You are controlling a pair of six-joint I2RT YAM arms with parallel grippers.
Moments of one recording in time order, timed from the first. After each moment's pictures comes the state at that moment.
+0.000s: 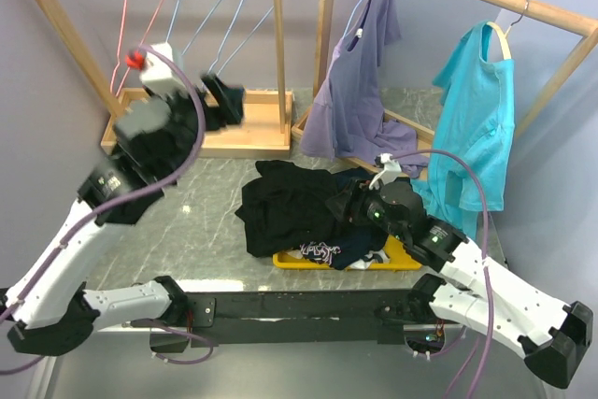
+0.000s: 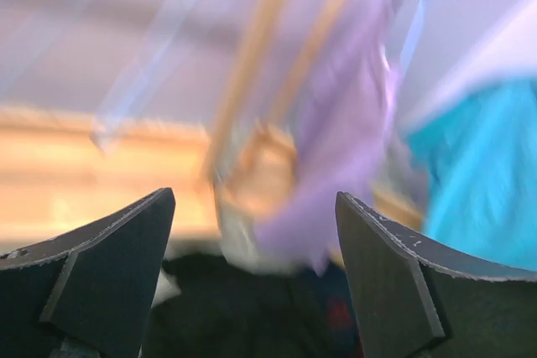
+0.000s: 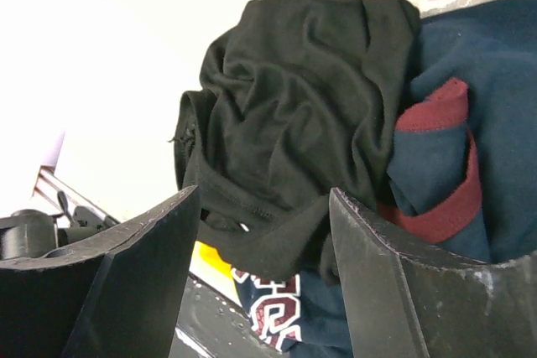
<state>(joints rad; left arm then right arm) -0.80 1.07 1.55 -0.50 -0.54 -0.40 0.76 0.75 0.62 -0.28 0.11 0.69</state>
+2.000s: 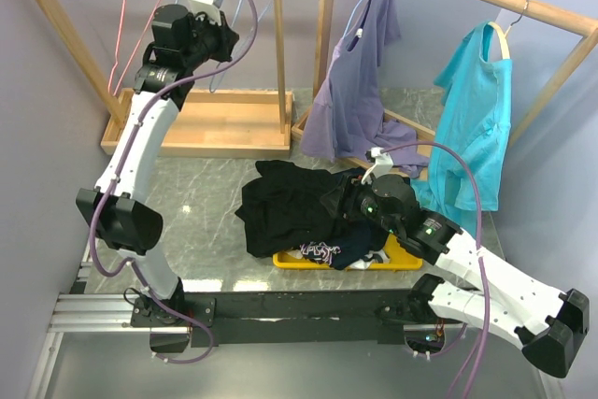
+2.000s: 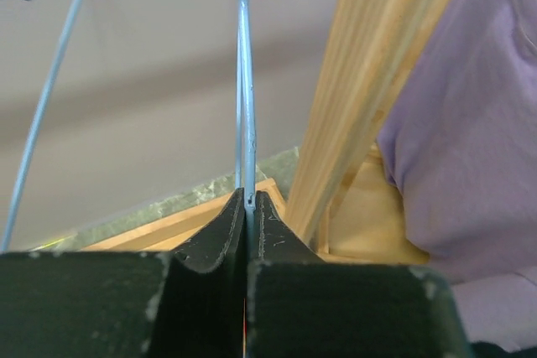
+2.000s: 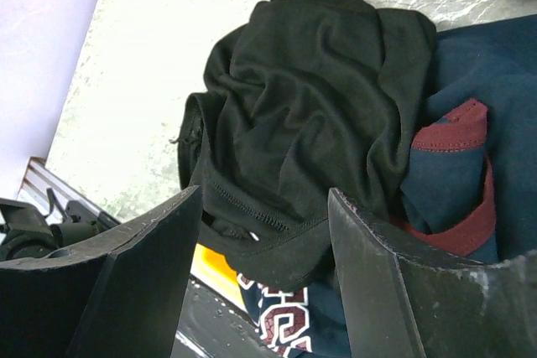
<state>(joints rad) -0.24 1.75 2.00 -0.34 0.24 -0.04 0.79 0.84 0.71 -0.29 0.12 0.65</state>
